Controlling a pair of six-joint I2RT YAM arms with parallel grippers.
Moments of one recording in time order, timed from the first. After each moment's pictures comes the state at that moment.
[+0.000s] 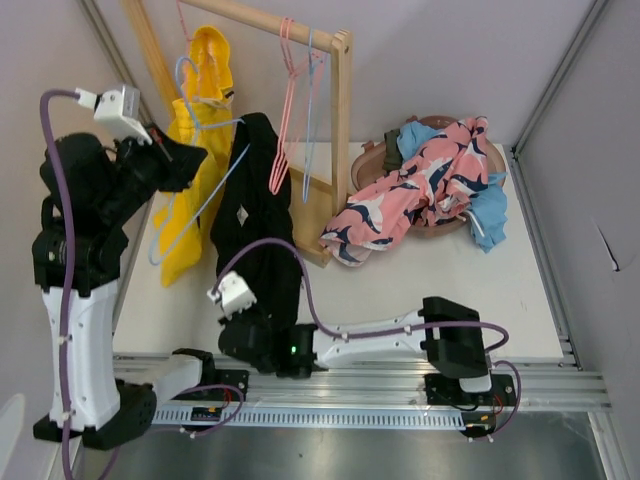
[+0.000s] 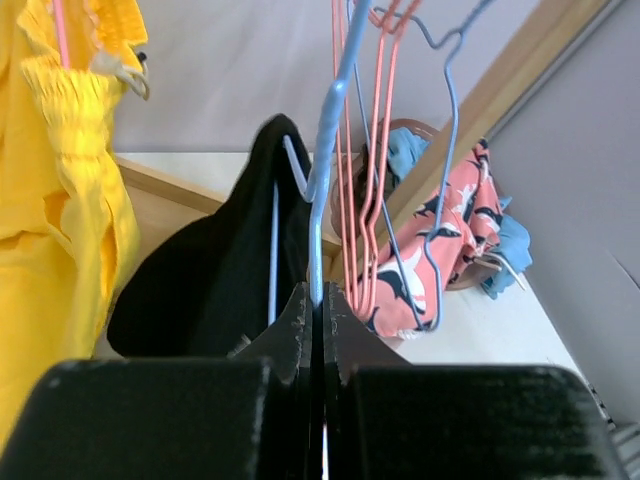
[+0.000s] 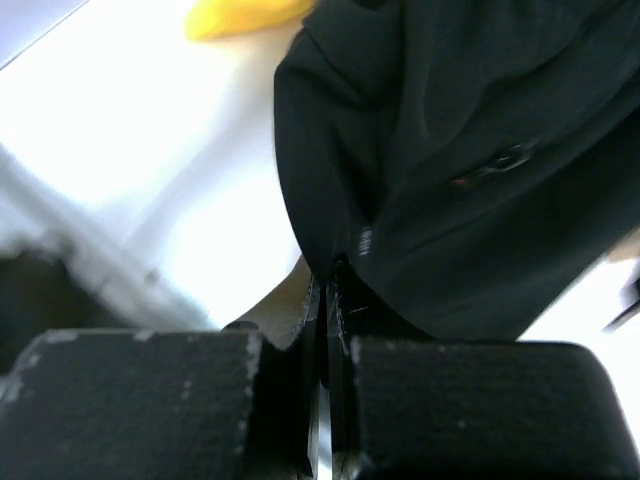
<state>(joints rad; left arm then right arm) -0.12 1.12 1.88 -0.88 0.25 -0.31 1.57 1.94 1.49 -0.02 0.89 0.32</state>
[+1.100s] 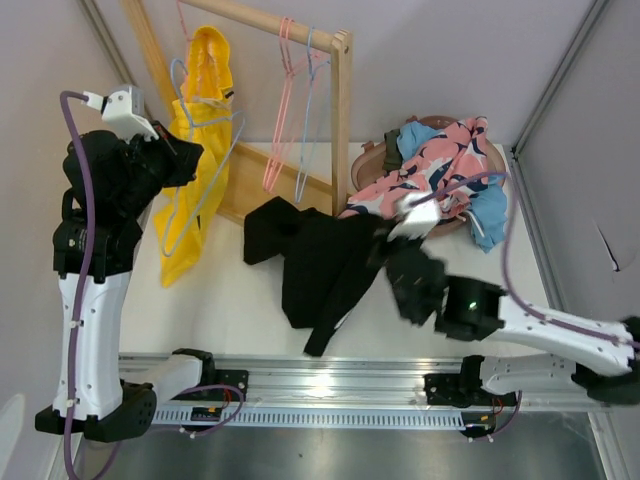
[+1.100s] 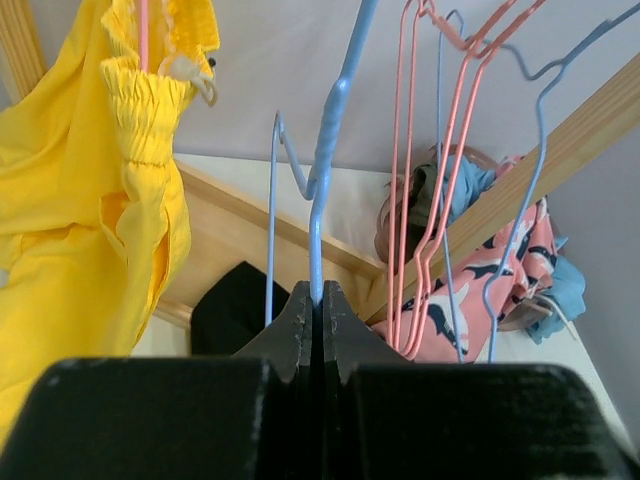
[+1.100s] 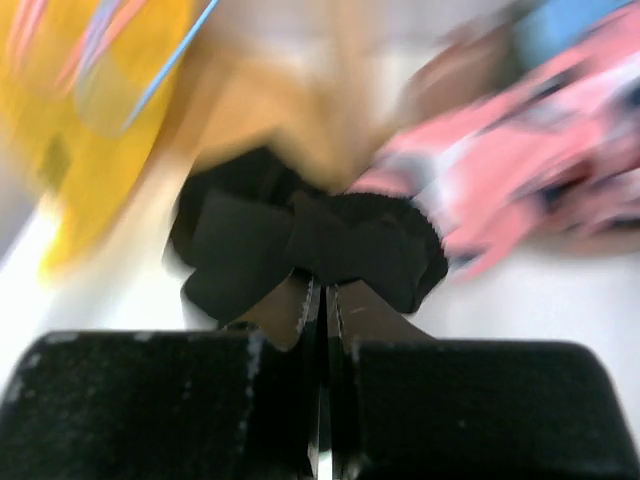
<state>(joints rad) -0.12 1.10 1.74 -0.77 0.11 -0.33 1.40 1.09 1.15 -0.28 1.09 0.38</state>
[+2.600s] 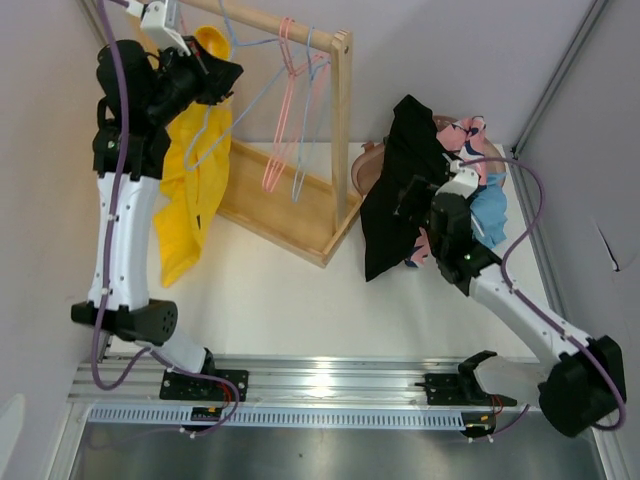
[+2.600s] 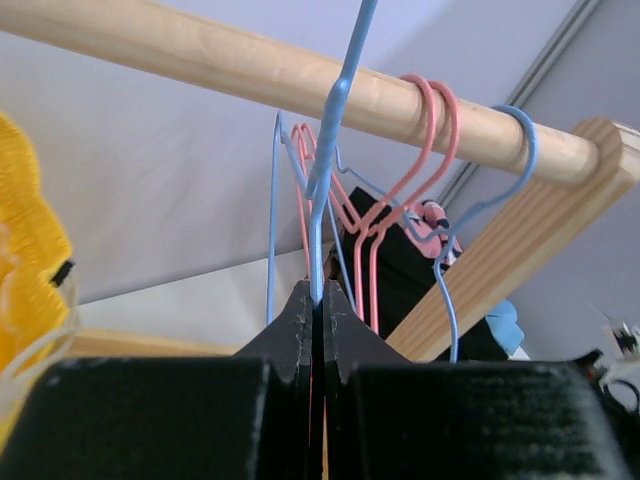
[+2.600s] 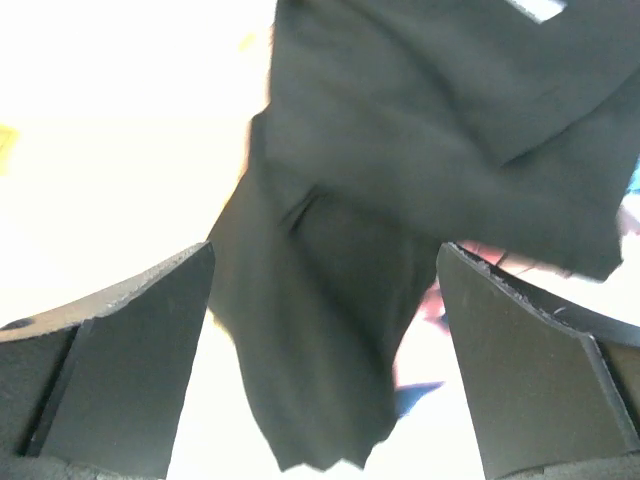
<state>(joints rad) -0.13 1.57 2.17 -0.56 0.39 -0.32 0.46 1.18 0.88 0.04 0.46 0.45</state>
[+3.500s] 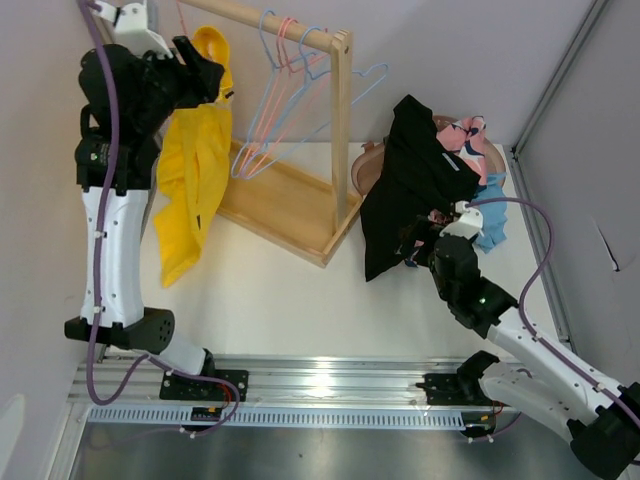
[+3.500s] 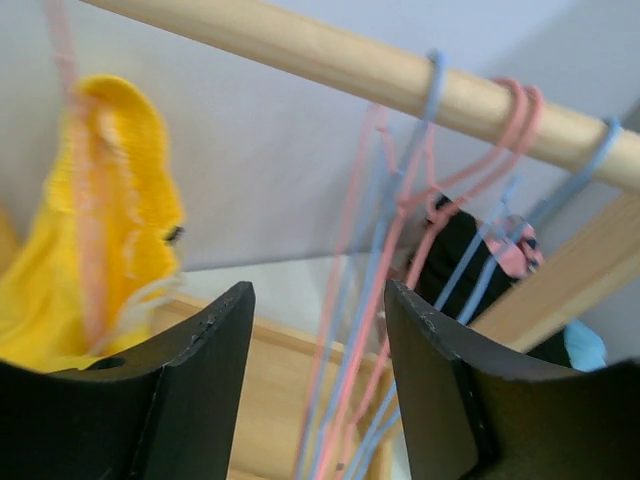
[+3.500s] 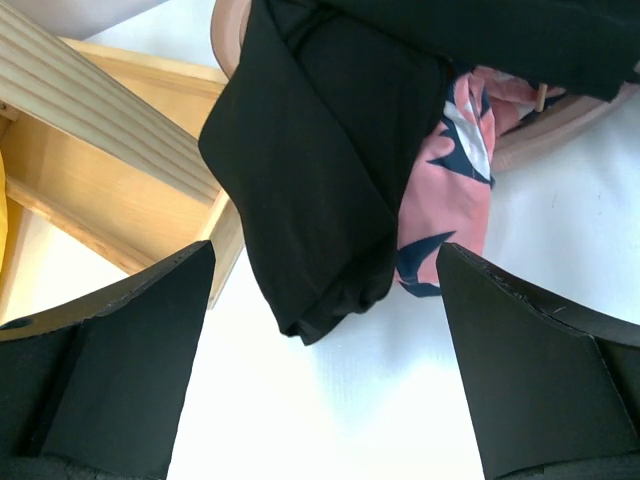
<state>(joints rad) -0.16 1.55 2.23 -0.69 0.15 -0.23 0.64 0.86 0.66 -0.11 0.53 0.57</state>
